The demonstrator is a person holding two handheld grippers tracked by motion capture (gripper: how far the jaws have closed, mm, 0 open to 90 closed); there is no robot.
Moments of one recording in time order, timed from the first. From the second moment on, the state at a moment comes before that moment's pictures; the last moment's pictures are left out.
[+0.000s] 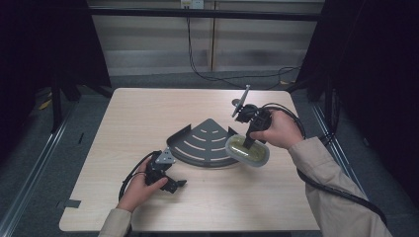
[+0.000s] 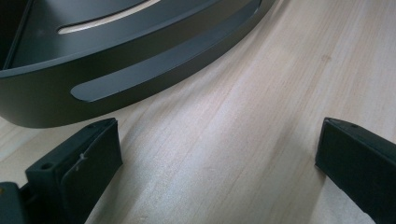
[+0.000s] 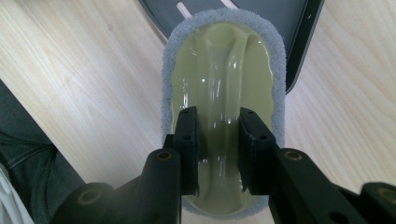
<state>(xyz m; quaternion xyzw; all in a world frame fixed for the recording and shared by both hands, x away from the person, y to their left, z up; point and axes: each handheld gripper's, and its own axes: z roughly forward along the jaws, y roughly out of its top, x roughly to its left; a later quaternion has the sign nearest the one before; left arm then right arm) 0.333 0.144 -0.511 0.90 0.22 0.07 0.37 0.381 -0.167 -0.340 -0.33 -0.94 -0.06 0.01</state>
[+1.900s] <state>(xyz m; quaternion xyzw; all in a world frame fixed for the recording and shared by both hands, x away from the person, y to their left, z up) 0.333 0.144 -0.511 0.90 0.22 0.07 0.37 0.428 -0.145 -0.343 -0.39 -0.92 -0.07 -0.01</state>
